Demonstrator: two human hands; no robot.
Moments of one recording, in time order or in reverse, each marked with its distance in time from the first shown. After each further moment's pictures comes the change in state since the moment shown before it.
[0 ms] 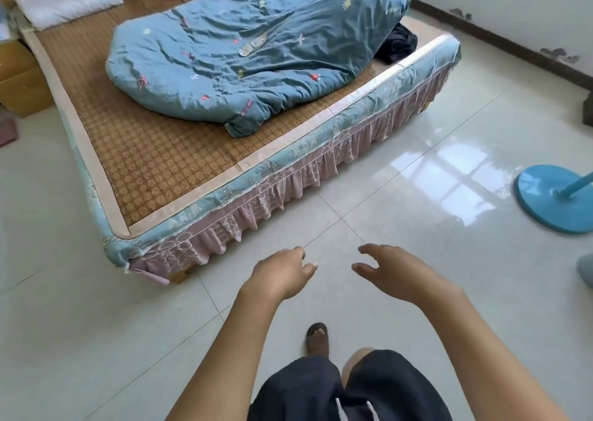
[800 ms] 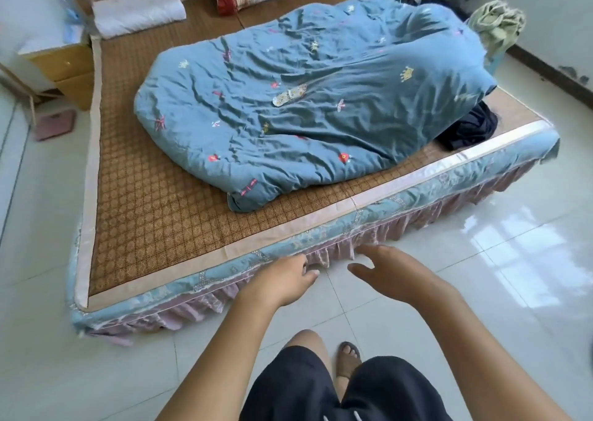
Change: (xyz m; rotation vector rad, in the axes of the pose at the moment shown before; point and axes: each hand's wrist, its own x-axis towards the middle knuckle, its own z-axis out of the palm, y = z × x) left_hand 0.330 0.114 -0.232 -0.191 0.028 -0.190; right_hand 0.378 0.032 -0.287 -0.099 -0.083 -0.274
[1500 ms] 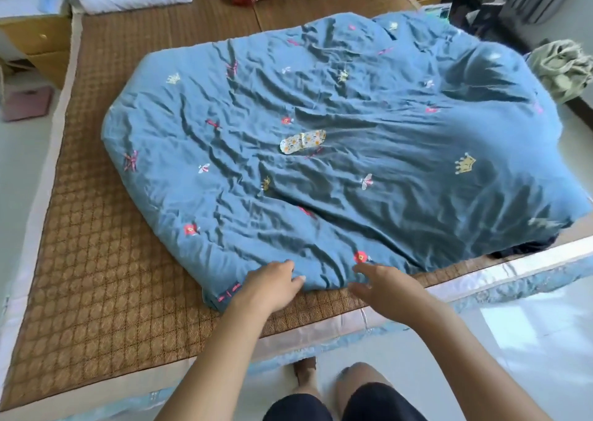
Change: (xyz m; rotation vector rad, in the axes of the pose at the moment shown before) left_hand 0.315 -0.019 -0.217 0.003 0.023 -0.083; right_hand 0.354 -0.020 -0.169 -0.100 -0.144 -0.025
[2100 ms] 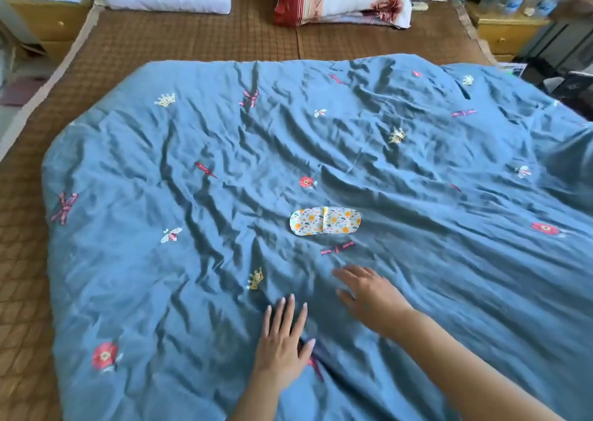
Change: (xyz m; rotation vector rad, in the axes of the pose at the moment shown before) left_hand 0.369 -0.050 0.054 -0.016 0.370 0.017; right_hand 0.408 0.011 -0.067 -0.280 0.087 -0.332
